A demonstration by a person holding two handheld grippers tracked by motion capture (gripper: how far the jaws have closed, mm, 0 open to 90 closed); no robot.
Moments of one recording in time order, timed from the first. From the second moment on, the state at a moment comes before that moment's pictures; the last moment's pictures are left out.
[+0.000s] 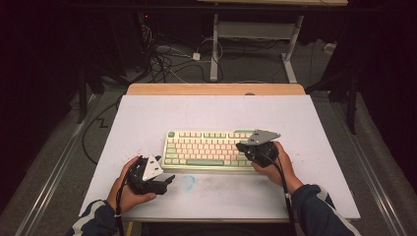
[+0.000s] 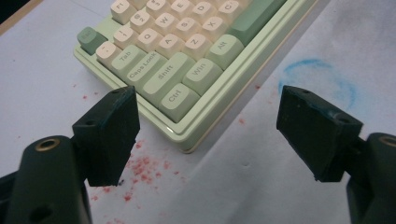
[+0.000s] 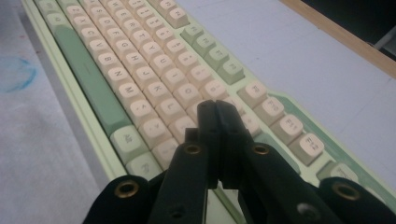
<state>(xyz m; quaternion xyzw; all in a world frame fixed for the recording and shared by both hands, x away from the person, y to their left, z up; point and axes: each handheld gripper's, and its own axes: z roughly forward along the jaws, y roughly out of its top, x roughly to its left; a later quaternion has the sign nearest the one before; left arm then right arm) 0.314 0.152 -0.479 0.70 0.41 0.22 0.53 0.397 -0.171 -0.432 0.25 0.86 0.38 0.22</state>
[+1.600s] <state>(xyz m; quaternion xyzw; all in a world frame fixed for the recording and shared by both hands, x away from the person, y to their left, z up) 0.314 0.151 -0.482 0.72 0.41 0.21 0.52 0.414 -0.129 -0.435 0.24 0.87 0.37 0.22</state>
